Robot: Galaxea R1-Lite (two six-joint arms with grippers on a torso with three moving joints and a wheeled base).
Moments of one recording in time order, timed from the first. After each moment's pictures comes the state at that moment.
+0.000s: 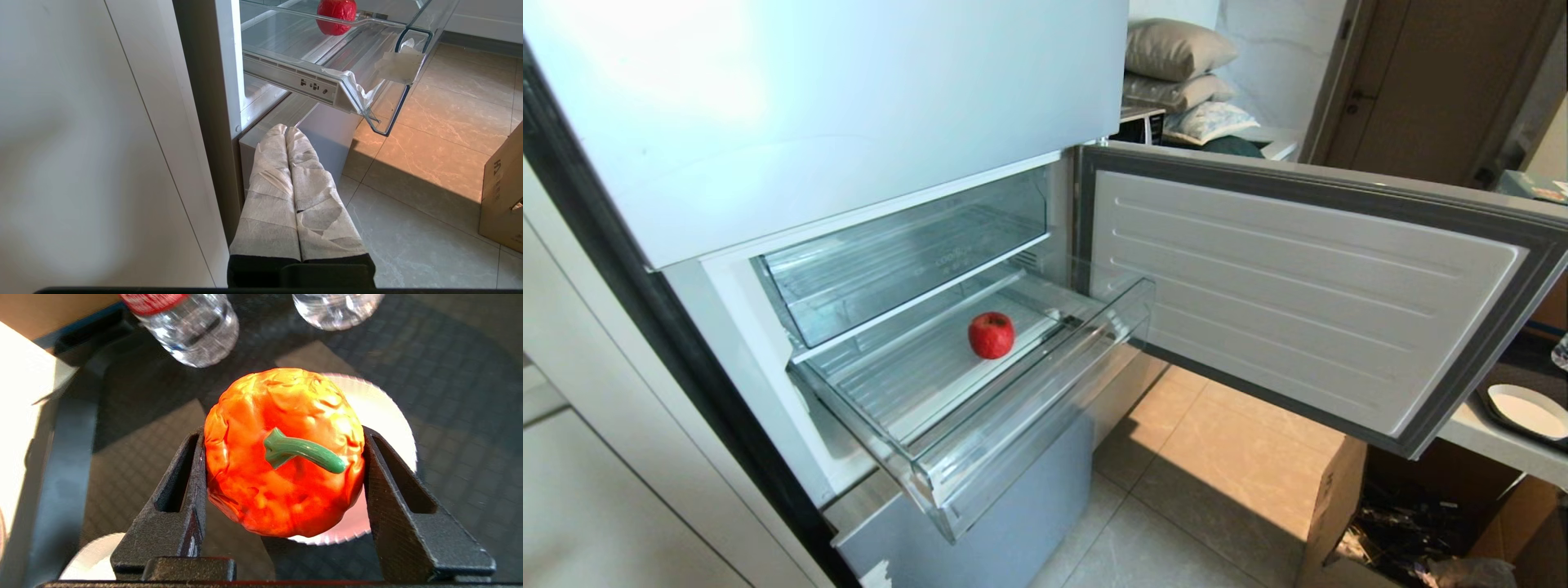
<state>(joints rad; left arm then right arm) 0.00 0.00 0.00 0.00 0.00 0.00 -0.92 2.37 -1.42 -0.59 0.17 0.33</state>
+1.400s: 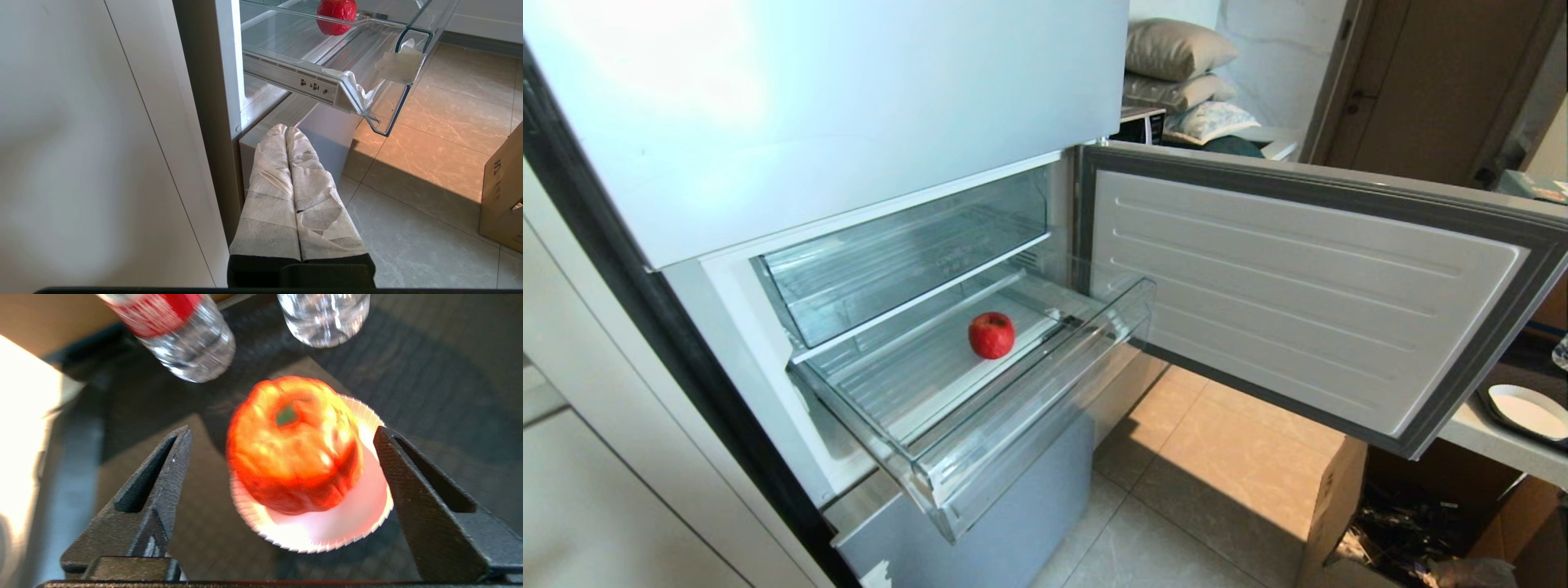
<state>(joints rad) 0.00 0.00 0.00 0.00 0.00 0.00 -0.93 2.32 -1.43 -0.54 0.17 0.34</state>
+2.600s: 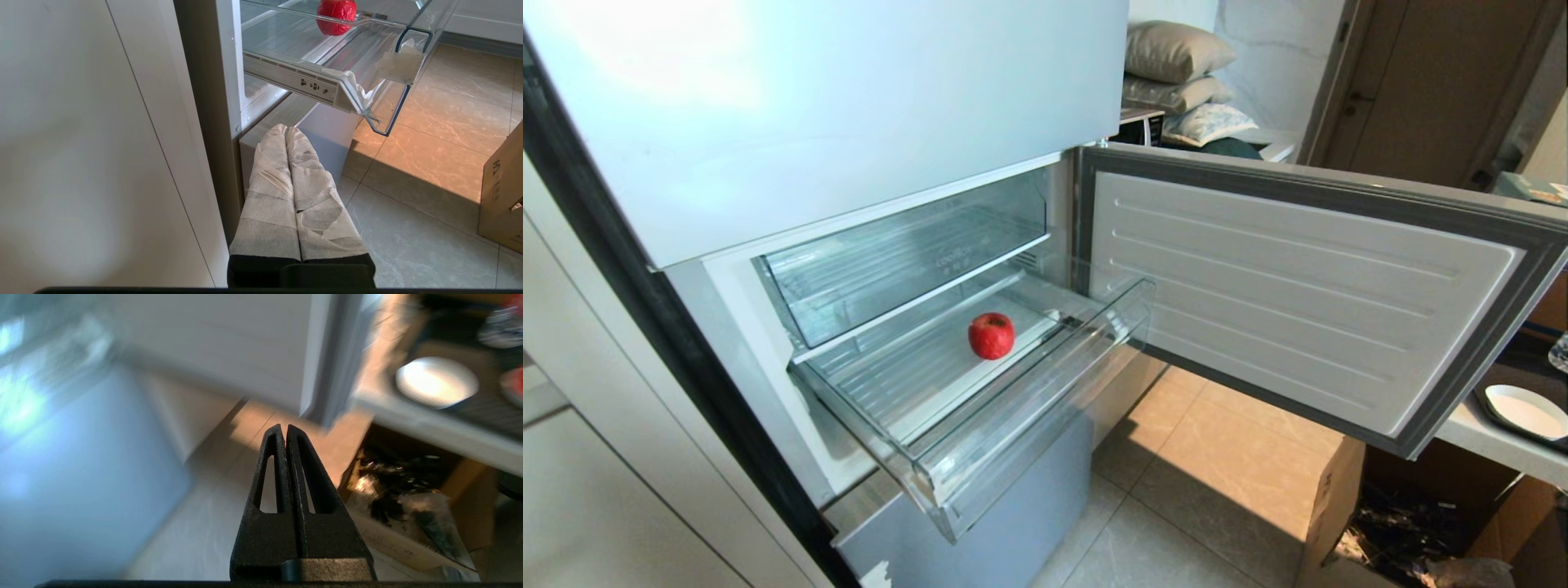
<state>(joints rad) 0.00 0.00 0.00 0.00 0.00 0.00 -0.26 0.66 -0.20 -0.29 0.17 -0.01</state>
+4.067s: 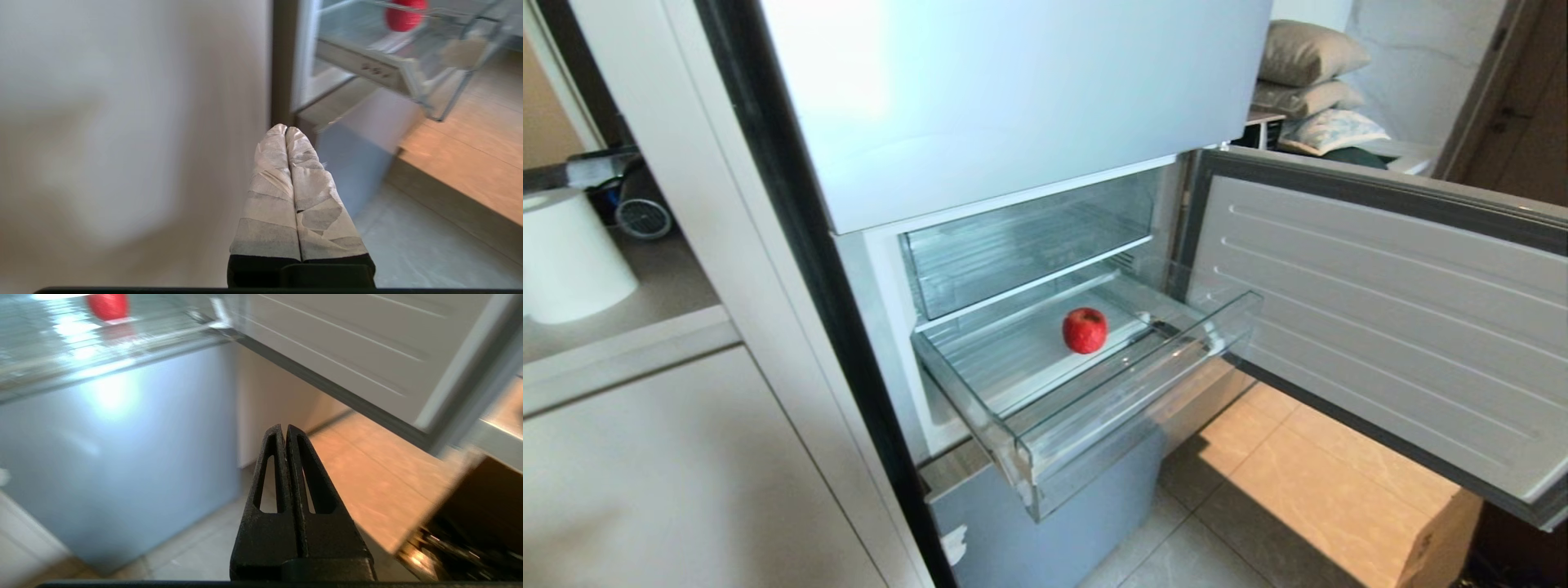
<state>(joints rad) 0.00 0.00 0.00 0.00 0.00 0.00 0.00 0.00 0.00 0.00 0.00 -0.02</state>
